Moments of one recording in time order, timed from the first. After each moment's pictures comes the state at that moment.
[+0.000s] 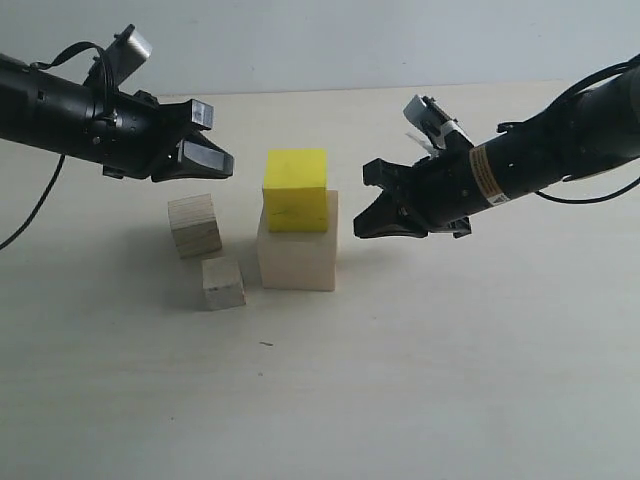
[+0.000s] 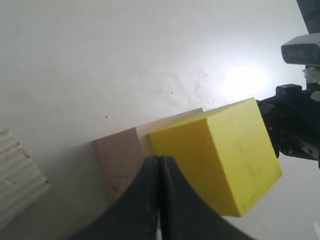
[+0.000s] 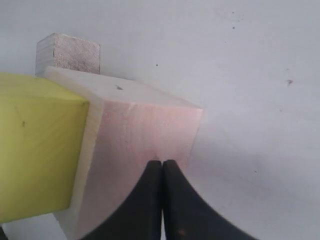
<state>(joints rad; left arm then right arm) -0.23 1.83 -1.07 -1.29 0.74 0.99 0.22 2.06 -1.06 -1.75 -0.77 2.10</state>
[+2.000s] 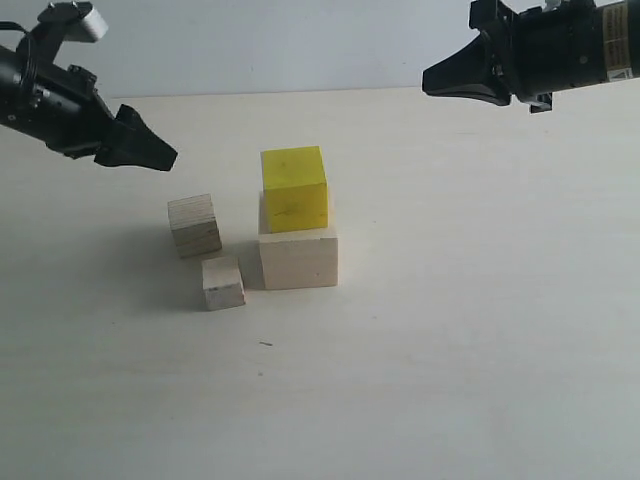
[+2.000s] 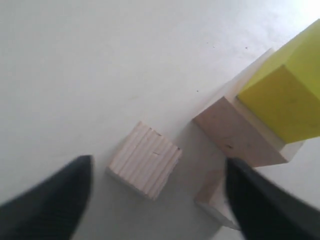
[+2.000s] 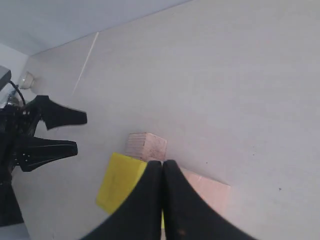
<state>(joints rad) -0.10 1.79 -1.18 -0.86 0.79 1.14 0.00 1.80 -1.14 -1.75 -0.95 2.10</state>
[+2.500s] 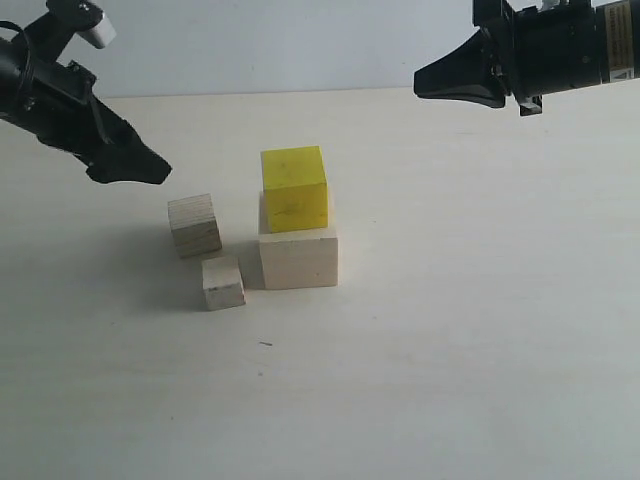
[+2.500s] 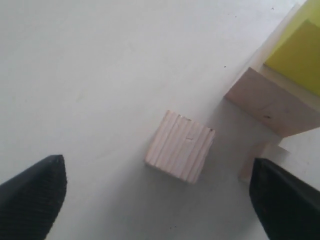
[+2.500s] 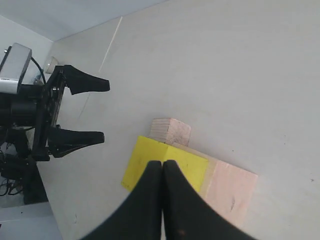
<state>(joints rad) -0.12 1.78 -1.20 -0.72 0.75 1.26 0.00 1.80 -1.14 -1.75 -1.04 2.10</state>
